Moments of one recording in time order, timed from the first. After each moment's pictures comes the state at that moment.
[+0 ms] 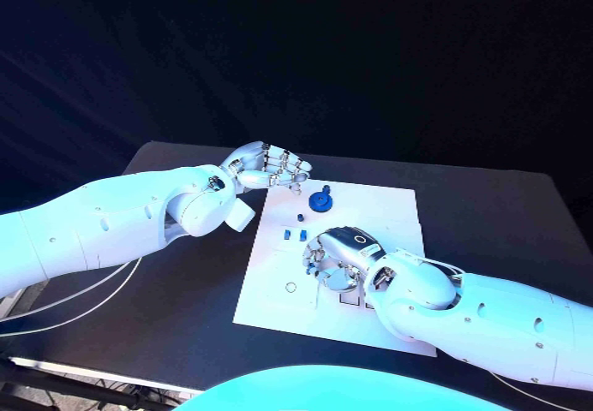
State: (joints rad) left arm 1.14 -0.86 0.01 1.46 -0.36 -0.10 0.25; left_hand 1.48 -0.25 0.50 0.20 0.18 0.85 0.22 0.27 0.21 0.91 0.16 0.41 0.08 0.86 0.10 0.89 0.27 0.17 0.78 0.21 0.71 0.44; right arm 1.05 -0.60 -0.18 1.62 -1.65 -0.45 -0.21; right_hand 1.36 -0.20 0.67 0.05 0.21 1.07 0.12 0.33 0.37 1.25 0.07 0.19 0.10 1.46 -0.02 1.44 1.30 0.11 1.38 0.08 1.17 1.31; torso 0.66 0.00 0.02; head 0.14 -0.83
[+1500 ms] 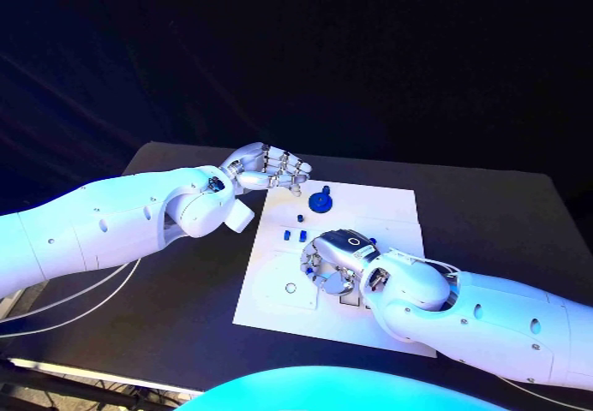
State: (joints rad) left arm 1.14 -0.87 0.01 1.46 -0.36 -0.09 0.25; left_hand 1.48 -0.25 0.50 0.20 0.18 0.85 0.22 0.27 0.21 0.91 0.16 0.41 0.08 0.86 0.10 0.89 0.27 0.17 0.78 0.21 0.70 0.44; right arm 1.05 -0.59 -0.18 1.63 -1.69 -0.37 -0.25; right_hand 1.32 -0.21 0.65 0.04 0.21 1.06 0.12 0.34 0.39 1.26 0.06 0.18 0.10 1.46 -0.02 1.44 1.28 0.11 1.37 0.08 1.14 1.31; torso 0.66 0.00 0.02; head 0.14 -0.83
